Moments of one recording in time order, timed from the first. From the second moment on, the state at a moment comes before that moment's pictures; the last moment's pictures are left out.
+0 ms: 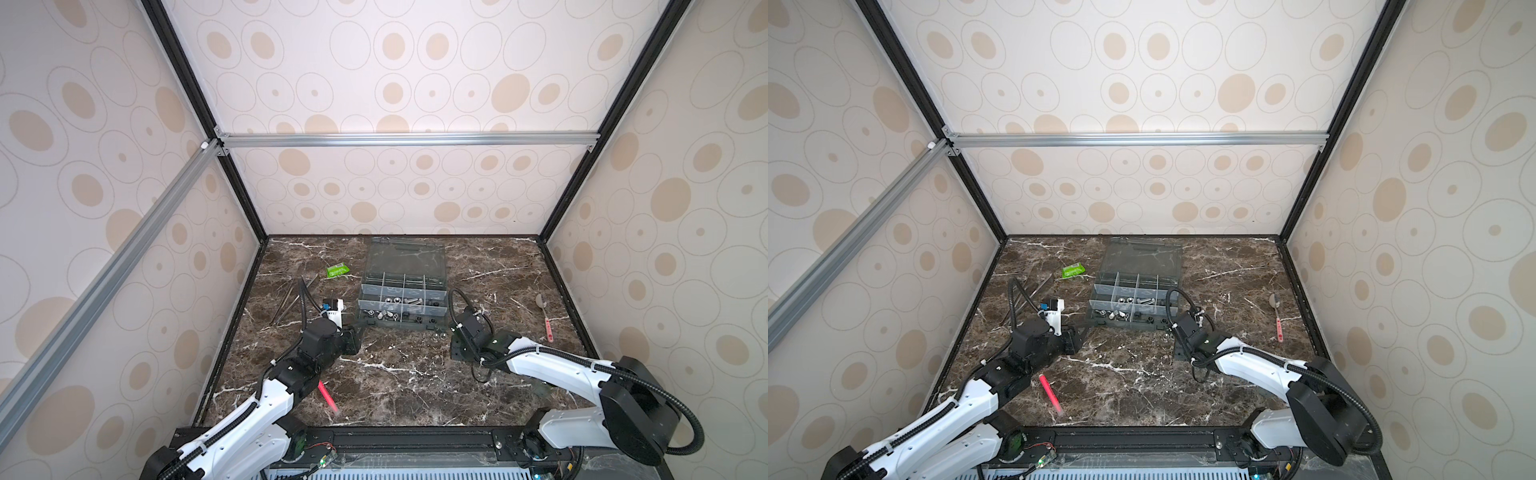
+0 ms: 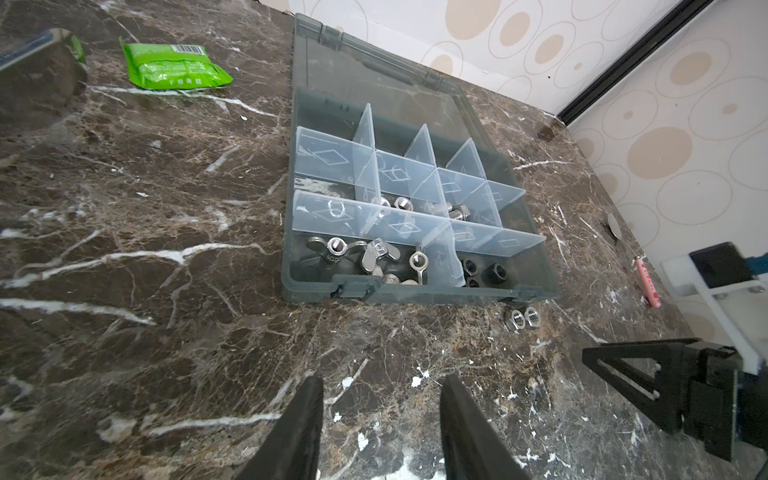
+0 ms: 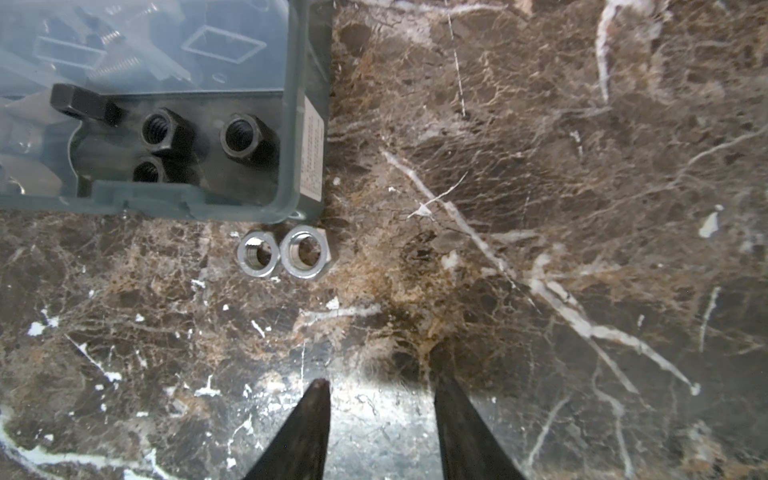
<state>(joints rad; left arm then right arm) -0.53 0.84 0.40 -0.07 -0.06 -0.54 0.71 1.34 0.67 -0.44 0.26 0.74</state>
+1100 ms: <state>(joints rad) -0.53 0.74 0.34 -0.12 -0.07 -0.56 0.70 1.59 0.86 -0.39 0.26 0.63</state>
